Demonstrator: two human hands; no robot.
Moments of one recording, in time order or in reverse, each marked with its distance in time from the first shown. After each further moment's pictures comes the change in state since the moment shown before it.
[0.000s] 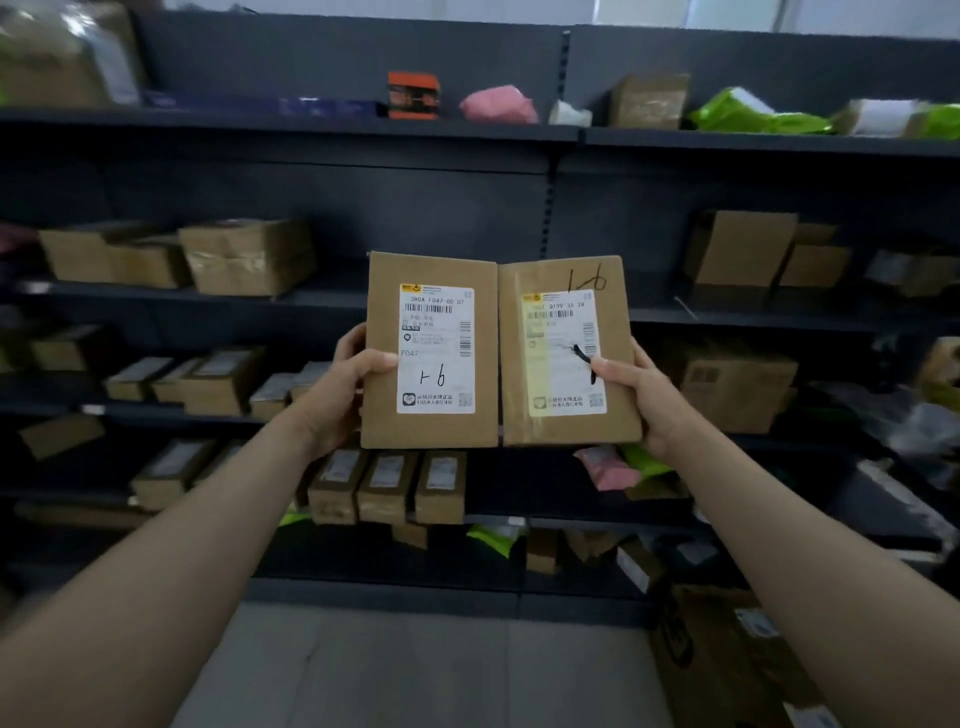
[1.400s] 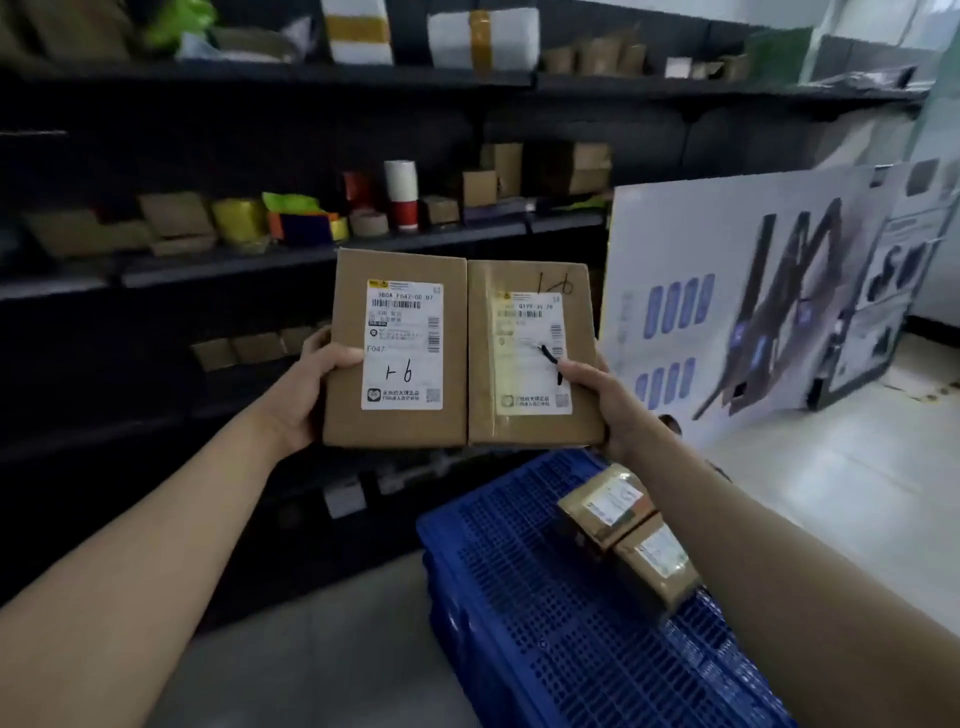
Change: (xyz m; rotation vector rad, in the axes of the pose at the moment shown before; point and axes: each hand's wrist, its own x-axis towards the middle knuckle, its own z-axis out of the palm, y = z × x) left_hand -0.697 -0.042 0.506 -0.005 -1.989 -0.310; right_hand -1.051 0.050 0.133 0.104 1.909 -0.456
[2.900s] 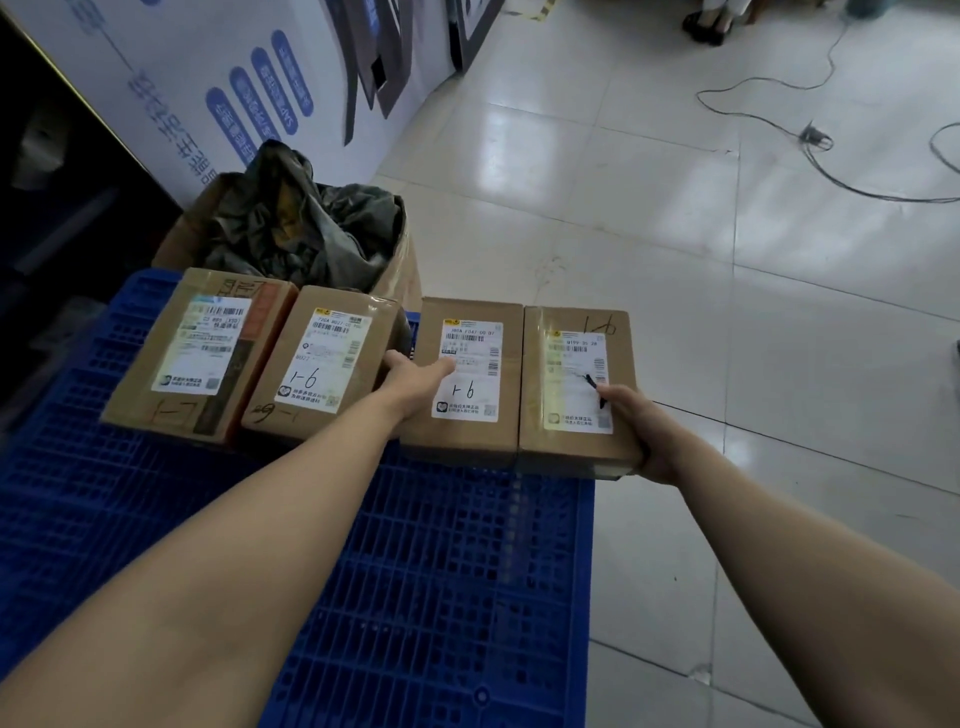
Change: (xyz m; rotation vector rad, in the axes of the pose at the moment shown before) left_hand 0.151 -0.538 0.486 0.854 -0.573 -0.585; right_hand -0.197 0.333 -0.490 0.213 0.953 0.594
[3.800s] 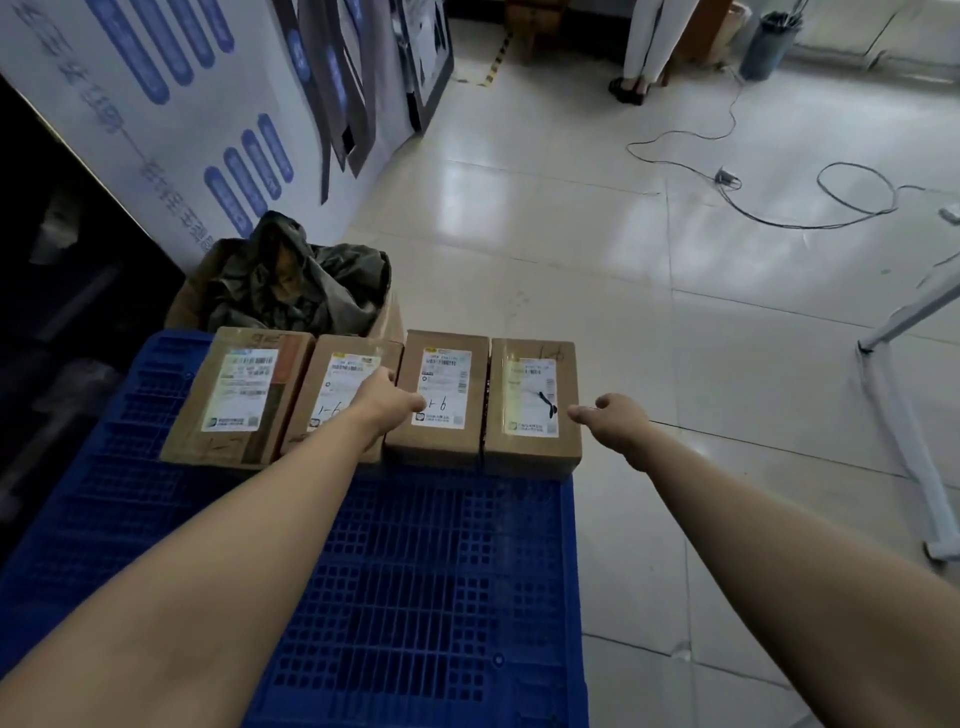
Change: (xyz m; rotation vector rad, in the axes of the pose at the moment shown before) left_hand -0.082 0.019 -0.071 0.246 -0.014 0.243; right_hand -0.106 -0.036 0.054 -0.552 0.460 -0.116
